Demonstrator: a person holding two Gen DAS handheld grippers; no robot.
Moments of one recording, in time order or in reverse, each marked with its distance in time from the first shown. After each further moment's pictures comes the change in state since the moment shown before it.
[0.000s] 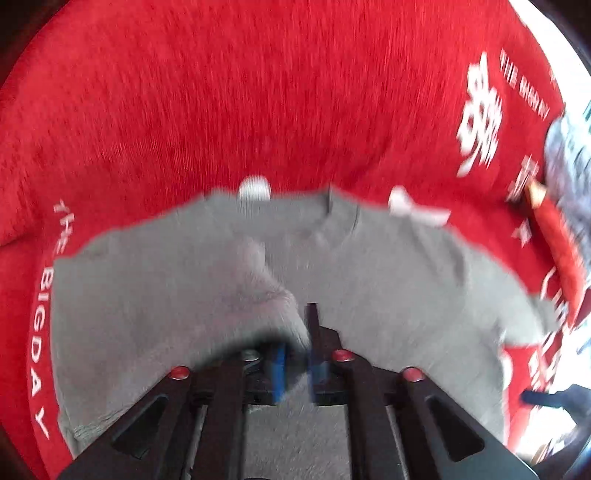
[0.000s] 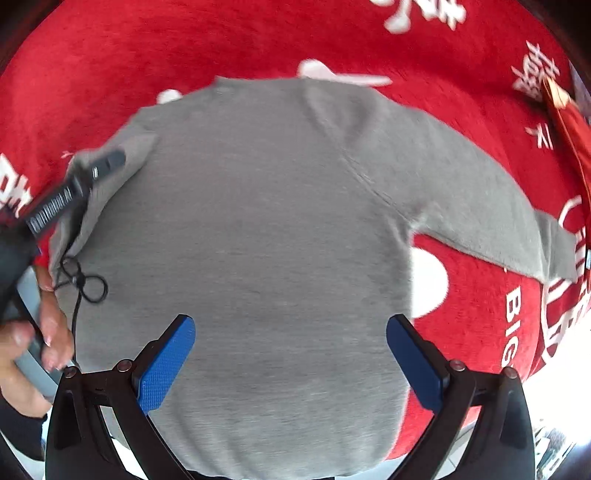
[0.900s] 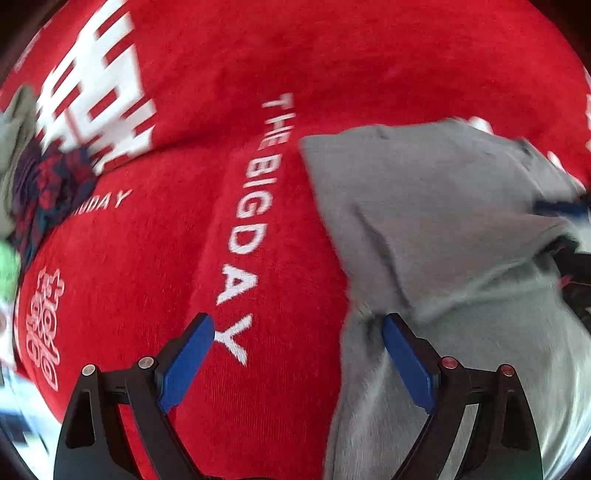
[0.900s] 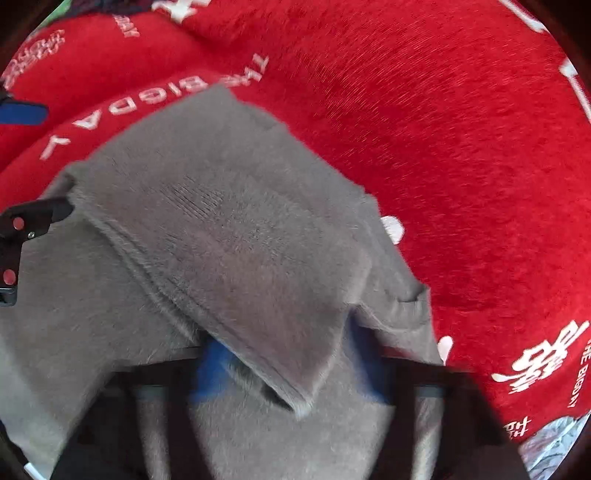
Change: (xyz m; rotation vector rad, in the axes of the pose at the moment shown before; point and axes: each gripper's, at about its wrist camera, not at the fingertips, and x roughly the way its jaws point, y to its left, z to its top) left arm -0.064 0.152 -0.088 -0.175 0.104 0.428; right arm 0.050 0.225 0.037 -0.992 -0.275 -0.244
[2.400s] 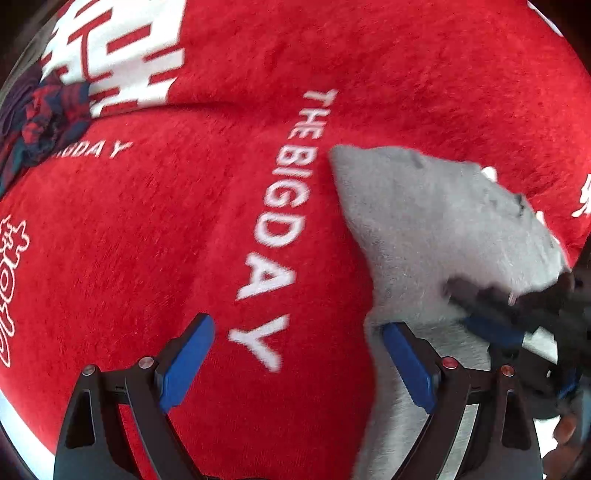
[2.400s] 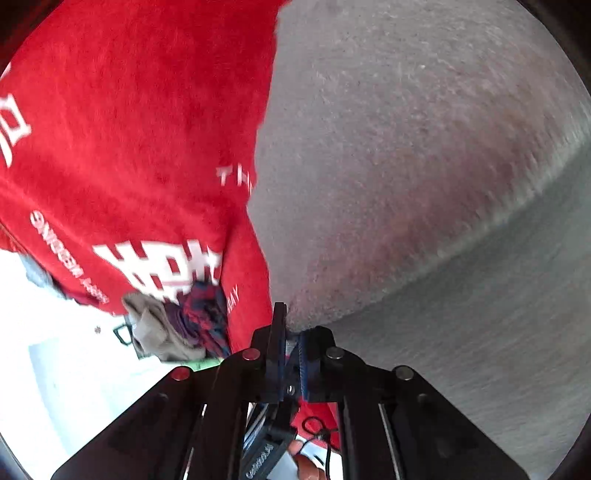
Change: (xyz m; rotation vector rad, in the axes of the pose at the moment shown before) left arm 0.024 0.064 -0.011 -0.149 0.027 -0.207; right arm 0.051 0.014 -0.062 1.515 -0.016 1.173
